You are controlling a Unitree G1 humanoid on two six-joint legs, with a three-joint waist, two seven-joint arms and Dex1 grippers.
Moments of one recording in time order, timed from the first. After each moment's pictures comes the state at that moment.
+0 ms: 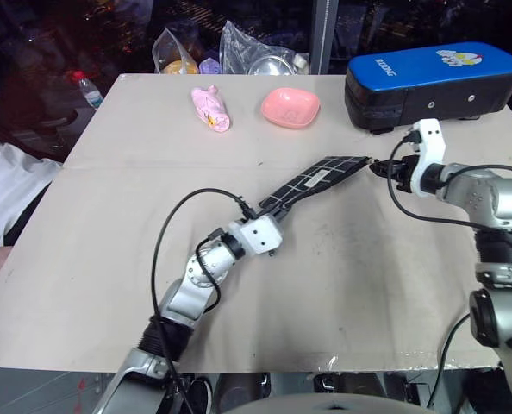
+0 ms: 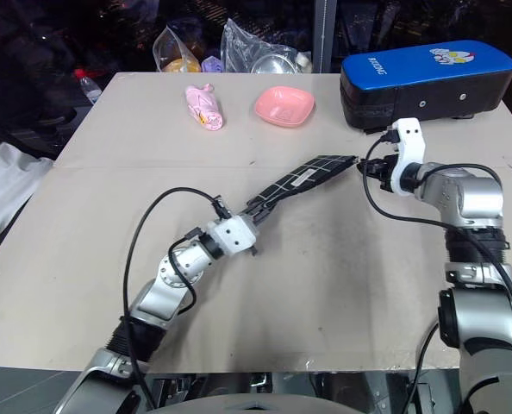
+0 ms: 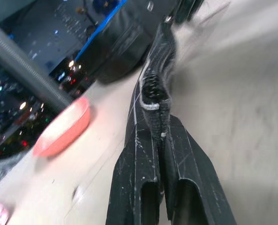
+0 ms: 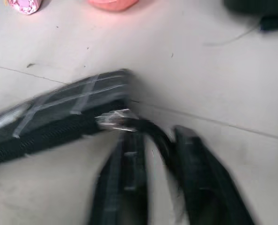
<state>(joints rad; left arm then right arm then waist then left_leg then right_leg) -0.25 0.40 -0.20 0.11 0.22 -0.42 -0.41 -0.71 -0.61 -0.08 0.23 0.40 0.85 0.66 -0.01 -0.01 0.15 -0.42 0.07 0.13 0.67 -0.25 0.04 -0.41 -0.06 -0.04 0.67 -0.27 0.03</state>
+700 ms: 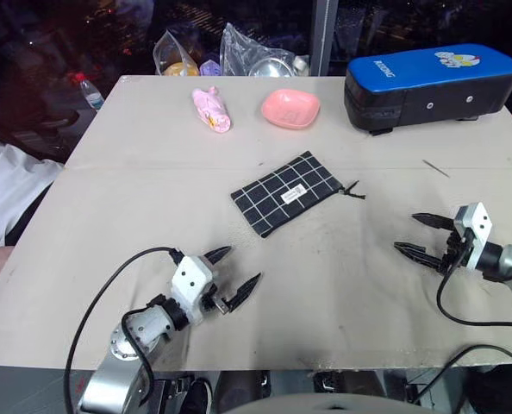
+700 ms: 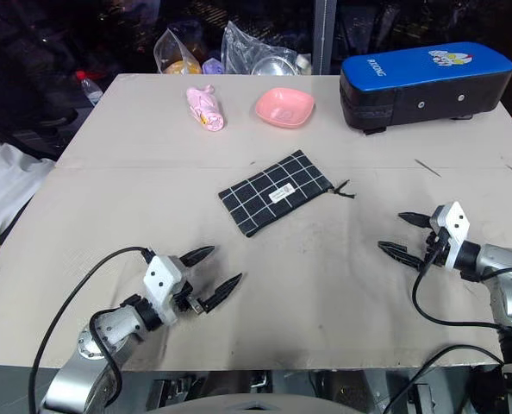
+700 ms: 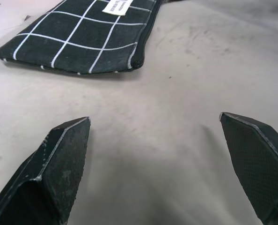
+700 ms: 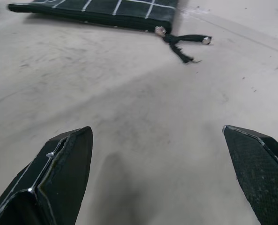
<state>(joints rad) 0.32 0.53 -0.03 -0.41 -0.31 0.08 -0.59 -0.18 -0.71 -0.17 0.29 0.40 0.04 1.19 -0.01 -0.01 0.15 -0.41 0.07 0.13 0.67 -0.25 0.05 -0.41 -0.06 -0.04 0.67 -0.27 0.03</state>
